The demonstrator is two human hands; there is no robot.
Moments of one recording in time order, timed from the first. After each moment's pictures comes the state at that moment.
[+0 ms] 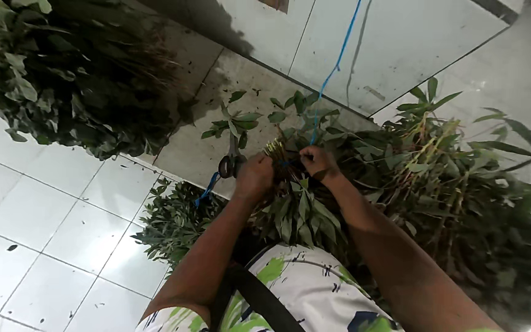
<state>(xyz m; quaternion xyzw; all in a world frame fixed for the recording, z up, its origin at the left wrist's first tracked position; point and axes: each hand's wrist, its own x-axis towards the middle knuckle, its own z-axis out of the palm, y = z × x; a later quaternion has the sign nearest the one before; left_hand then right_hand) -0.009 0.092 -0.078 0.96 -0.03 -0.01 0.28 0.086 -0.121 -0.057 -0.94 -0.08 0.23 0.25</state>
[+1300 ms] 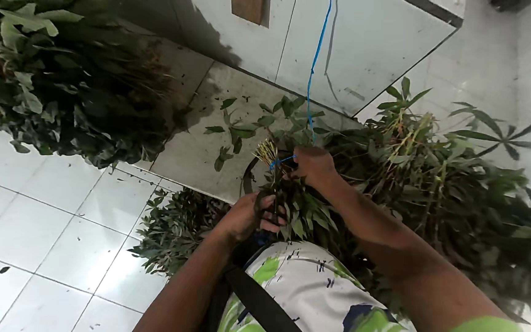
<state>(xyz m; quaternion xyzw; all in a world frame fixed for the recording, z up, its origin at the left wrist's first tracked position) -0.095 0.087 -0.015 0.44 0.09 -0.33 0.83 0.055 -0.103 0.006 -0.96 -0.16 0.22 -0.02</state>
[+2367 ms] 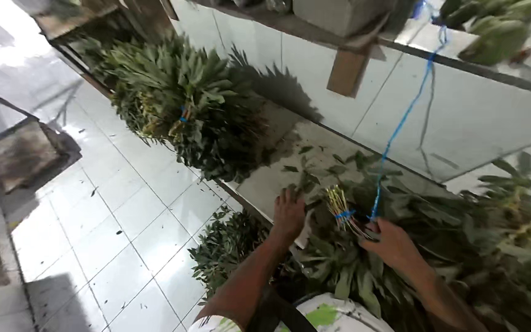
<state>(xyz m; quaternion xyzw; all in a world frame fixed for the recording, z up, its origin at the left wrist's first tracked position) -0.043 0.132 -0.056 0.98 0.10 0.03 0.17 0.022 -0.132 0.012 -0.94 -0.10 0.28 0.20</state>
